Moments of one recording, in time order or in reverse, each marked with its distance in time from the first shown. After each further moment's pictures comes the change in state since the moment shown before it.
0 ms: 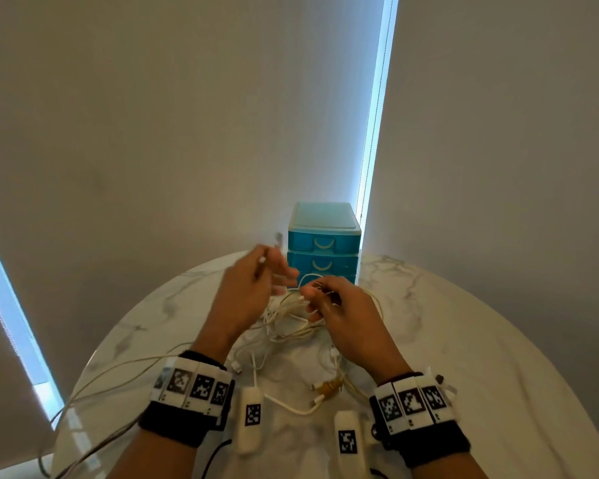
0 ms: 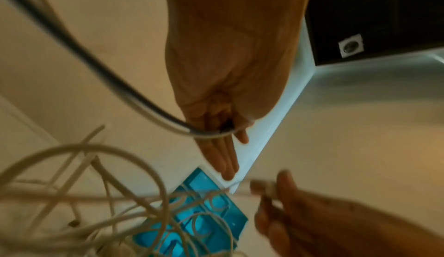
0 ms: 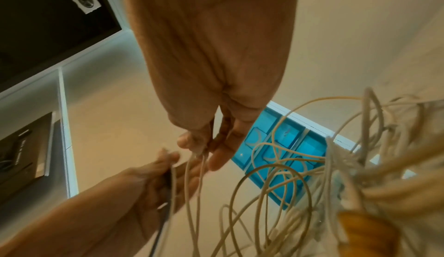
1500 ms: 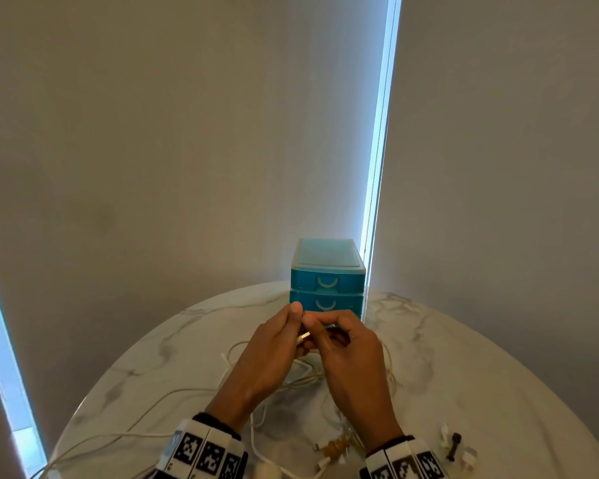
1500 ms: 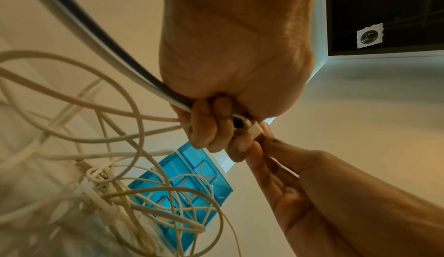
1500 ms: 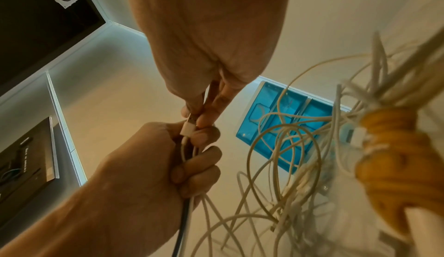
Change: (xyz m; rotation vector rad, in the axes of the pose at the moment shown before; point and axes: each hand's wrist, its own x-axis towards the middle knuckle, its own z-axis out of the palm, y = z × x) left_hand -0.004 -0.016 0.037 -0.277 -0.172 -0.181; right_hand 0.005 0.003 0.023 0.257 0.276 -0.049
